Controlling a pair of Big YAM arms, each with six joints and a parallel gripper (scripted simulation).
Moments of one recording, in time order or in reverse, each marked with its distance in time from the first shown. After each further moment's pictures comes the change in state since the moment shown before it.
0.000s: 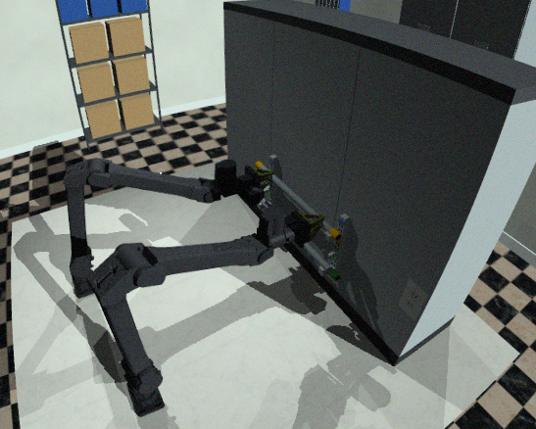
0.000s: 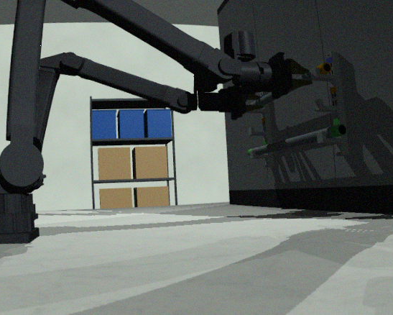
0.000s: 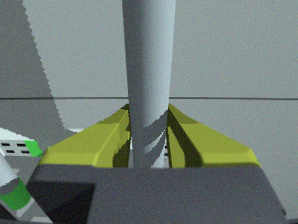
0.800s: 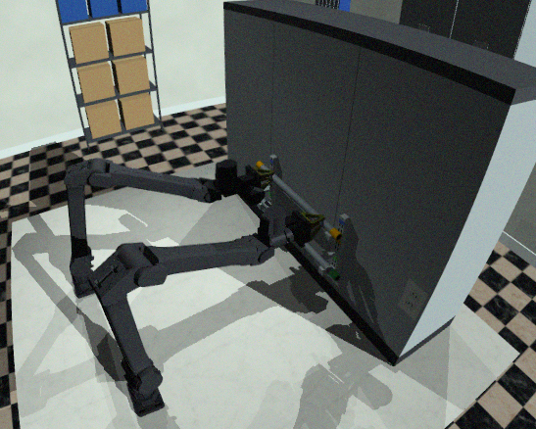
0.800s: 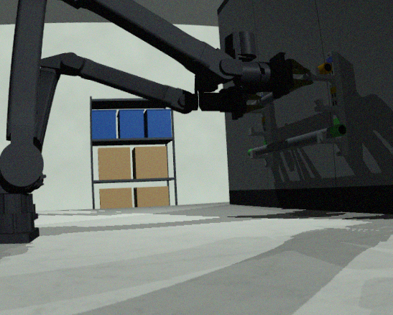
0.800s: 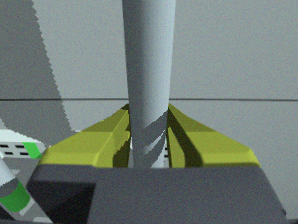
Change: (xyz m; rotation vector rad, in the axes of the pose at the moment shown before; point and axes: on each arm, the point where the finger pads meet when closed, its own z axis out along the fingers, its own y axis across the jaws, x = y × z) left arm 0.000 0.000 0.003 0.000 0.000 0.000; right arm 0.000 0.000 0.002 0.001 0.000 0.000
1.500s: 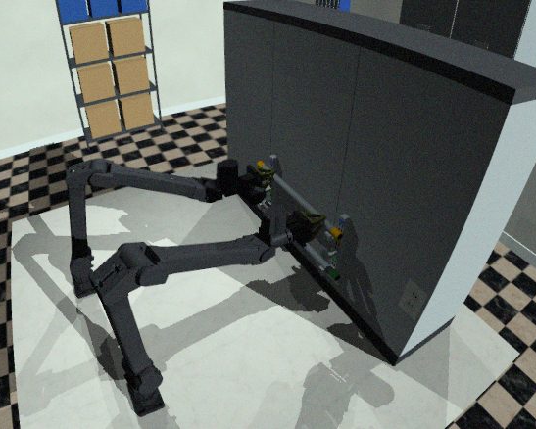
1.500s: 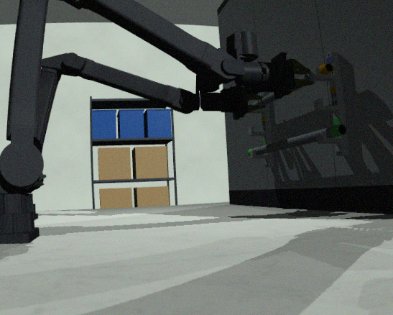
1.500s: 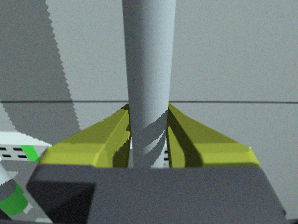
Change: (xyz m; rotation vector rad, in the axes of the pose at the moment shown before) left arm 0.000 0.000 0.004 0.001 0.000 0.000; right arm 0.000 0.000 0.004 -0.001 0.000 0.000
